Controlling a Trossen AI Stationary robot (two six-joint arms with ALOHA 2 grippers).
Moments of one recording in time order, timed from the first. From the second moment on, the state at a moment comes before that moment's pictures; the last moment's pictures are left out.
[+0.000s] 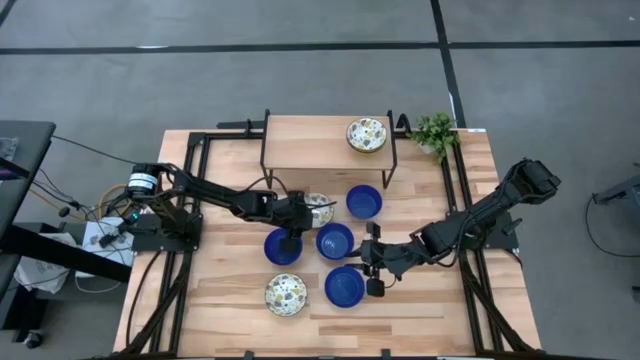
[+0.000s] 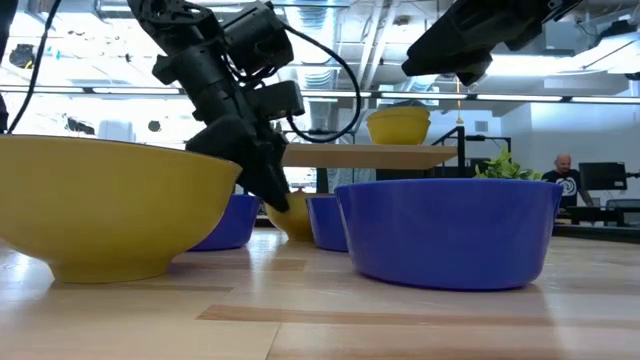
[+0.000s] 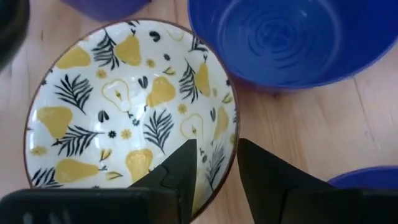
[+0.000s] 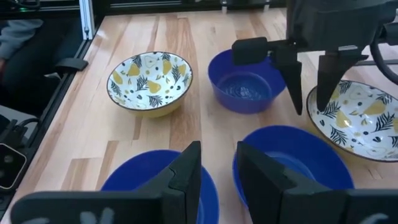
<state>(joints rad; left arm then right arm) -0.04 1.54 0.89 -0.12 -0.10 0.26 0.49 1.46 0.82 0.04 0.40 0.26</state>
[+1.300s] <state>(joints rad) -0.20 1.27 0.83 -0.14 0.01 0.44 0.49 1.46 0.82 0.07 0.52 0.26</state>
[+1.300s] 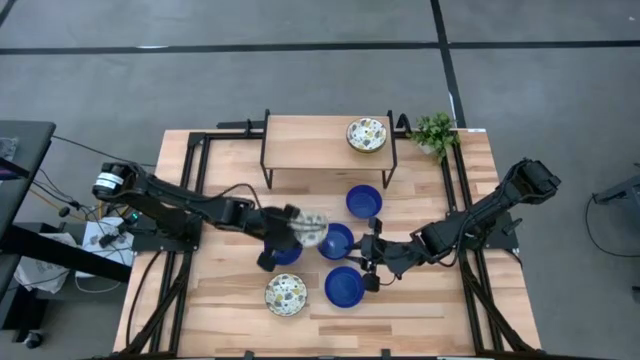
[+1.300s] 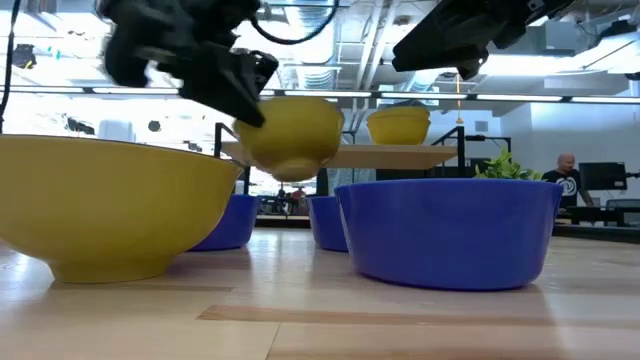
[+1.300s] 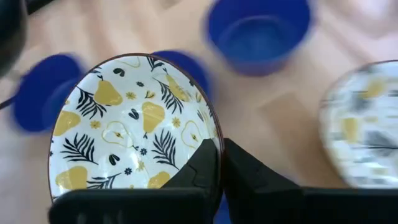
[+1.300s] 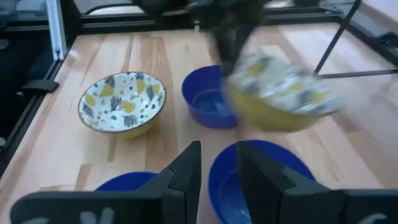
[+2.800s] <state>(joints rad) -0.50 1.40 0.75 0.14 -0.38 0.72 0.34 1.46 0.82 0.19 0.39 0.37</state>
